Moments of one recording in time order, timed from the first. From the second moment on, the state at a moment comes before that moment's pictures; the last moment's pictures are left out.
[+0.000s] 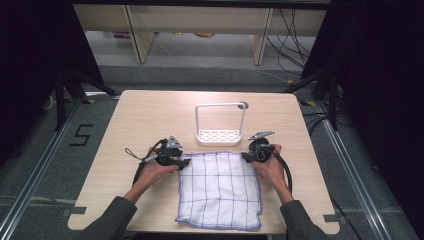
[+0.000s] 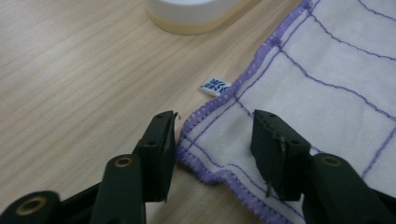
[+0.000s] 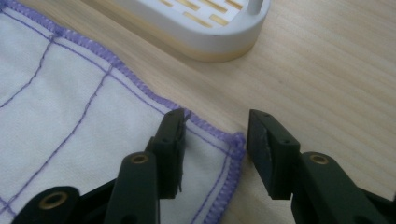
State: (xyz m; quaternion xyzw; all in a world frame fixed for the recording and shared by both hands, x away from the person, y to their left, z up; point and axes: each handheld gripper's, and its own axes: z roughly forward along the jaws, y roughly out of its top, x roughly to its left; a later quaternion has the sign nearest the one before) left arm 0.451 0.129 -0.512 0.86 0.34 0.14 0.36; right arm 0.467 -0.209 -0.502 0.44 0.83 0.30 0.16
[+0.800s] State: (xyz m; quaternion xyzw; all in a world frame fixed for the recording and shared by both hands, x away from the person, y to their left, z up) left arm 0.449 0.134 -0.491 0.84 0.30 0.19 0.41; right arm 0.460 -0.224 -0.470 0.42 0.81 0.38 0.14
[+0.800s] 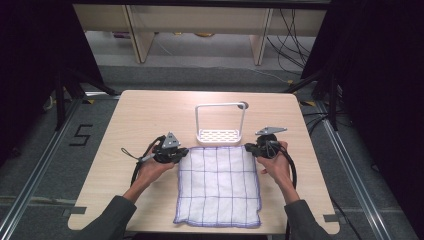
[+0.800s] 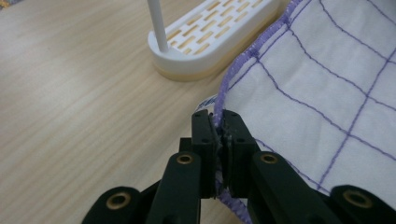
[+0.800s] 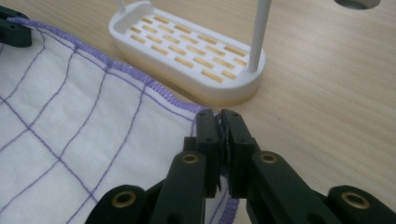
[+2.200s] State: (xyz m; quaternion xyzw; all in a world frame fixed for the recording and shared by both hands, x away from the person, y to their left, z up) left arm 0.298 0.148 -0.485 0.86 0.20 0.14 0.45; right arm 0.308 -0.248 -0.455 0.32 0.84 0.43 0.11
